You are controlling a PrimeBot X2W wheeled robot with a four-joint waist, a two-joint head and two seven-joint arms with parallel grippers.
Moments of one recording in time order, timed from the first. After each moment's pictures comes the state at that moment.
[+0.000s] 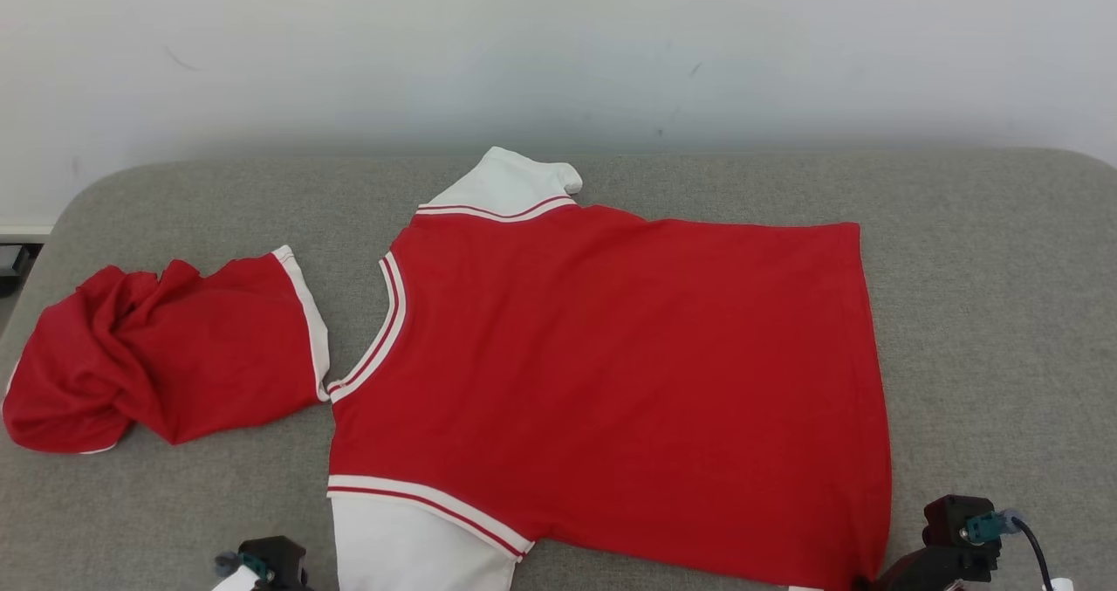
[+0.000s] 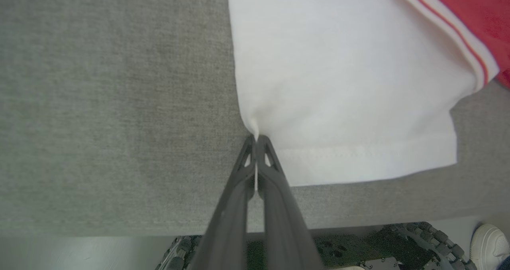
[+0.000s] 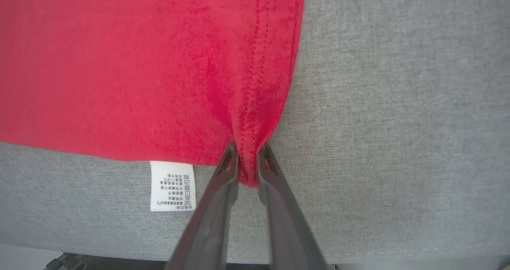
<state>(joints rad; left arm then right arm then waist) -0.02 0.19 -0.32 0.26 -0.40 0.12 0.59 0.09 -0.14 0.04 0.15 0.41 -0.12 0.60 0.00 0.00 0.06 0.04</state>
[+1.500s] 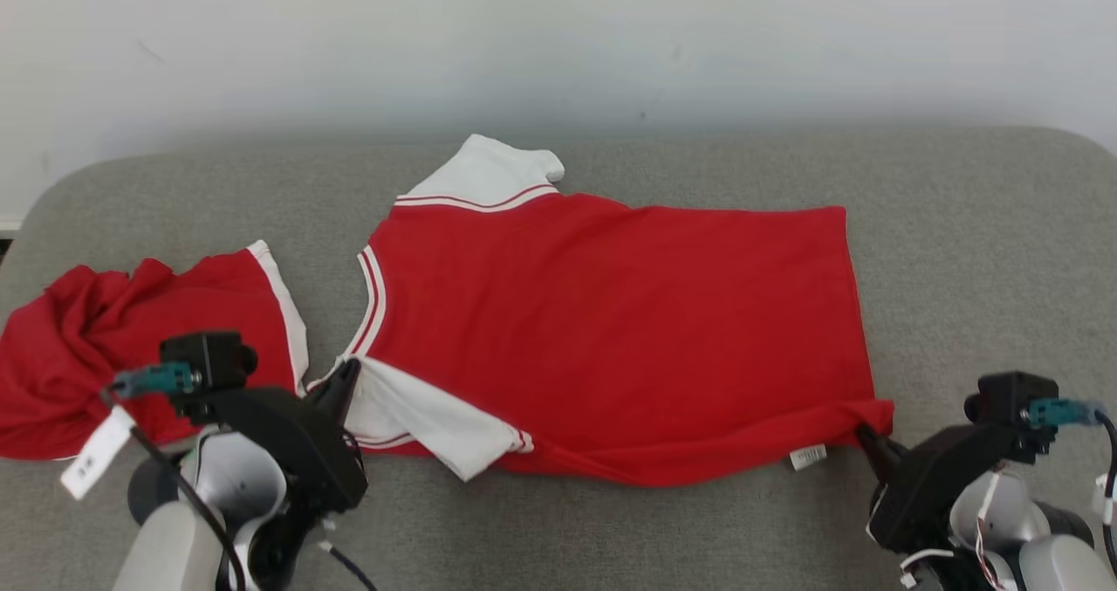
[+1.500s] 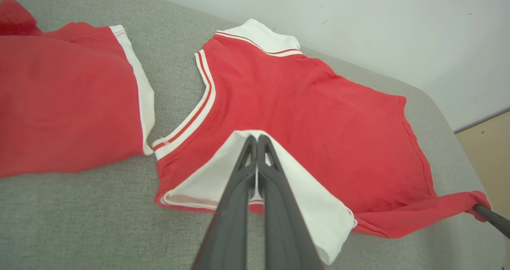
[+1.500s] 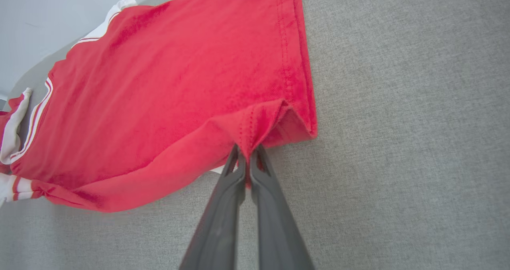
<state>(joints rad) -0.28 0.13 -0.21 0.12 -0.52 0.08 0.48 -0.05 -0.10 -0.06 0.00 0.51 -0.12 0.60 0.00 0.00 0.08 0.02</state>
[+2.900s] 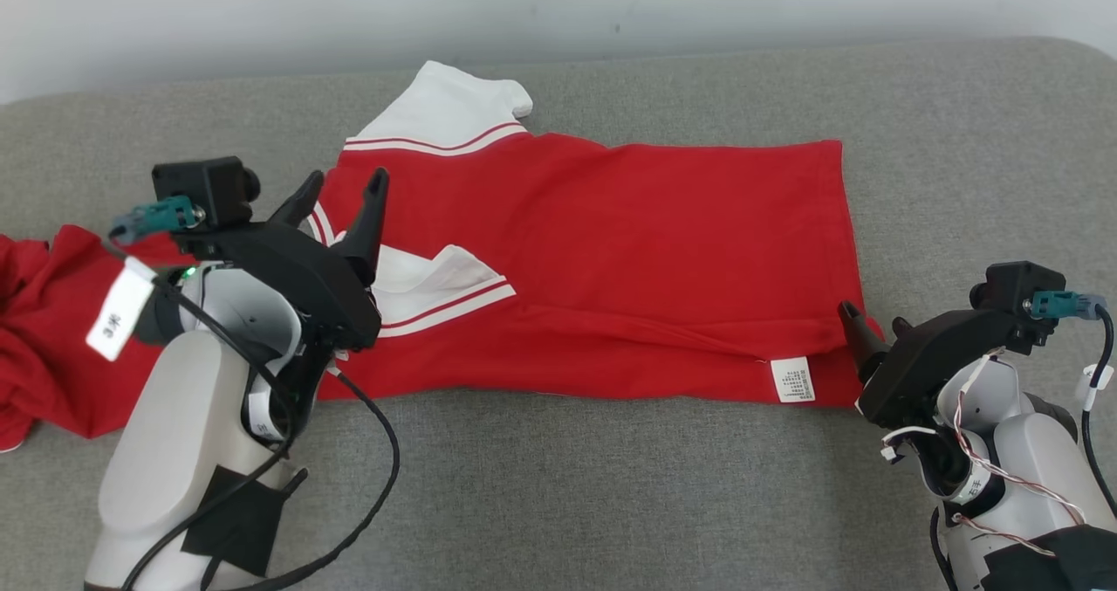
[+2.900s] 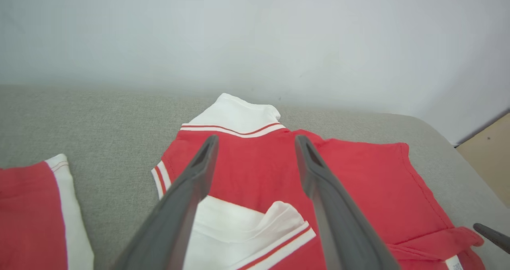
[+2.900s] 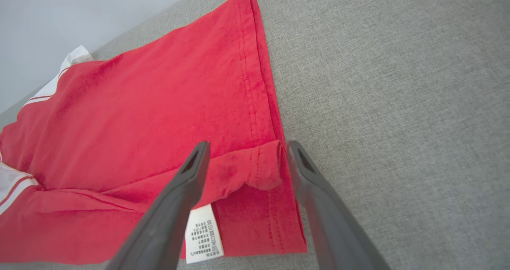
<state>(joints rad) -0.67 0.10 -0.25 0.43 -0.44 -0.01 0.25 -0.36 -0.07 -0.07 0.30 0.50 -0.12 0.46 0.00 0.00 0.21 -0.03</state>
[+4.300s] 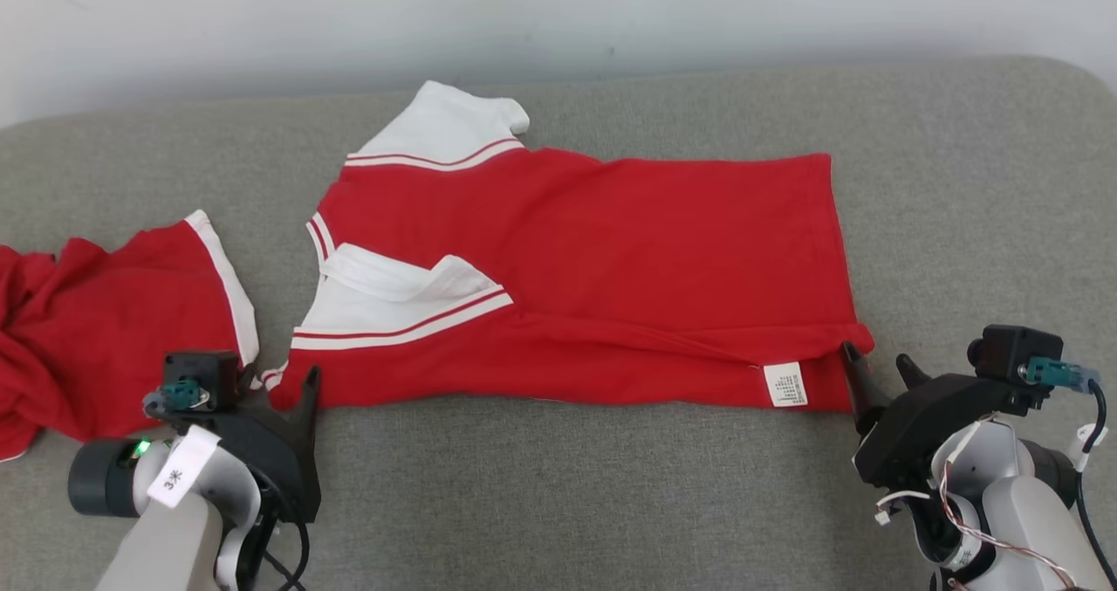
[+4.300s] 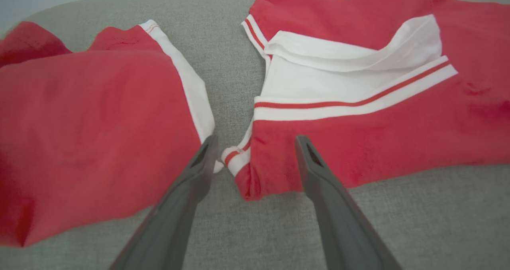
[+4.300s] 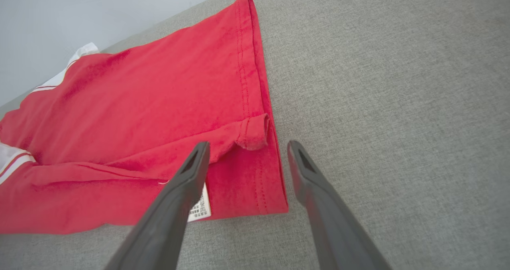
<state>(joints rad) -0.44 0.23 -0.33 0.57 -0.28 0.00 0.12 -0.23 -0.07 -0.05 0.24 0.47 -0.10 0.32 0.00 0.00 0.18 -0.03</state>
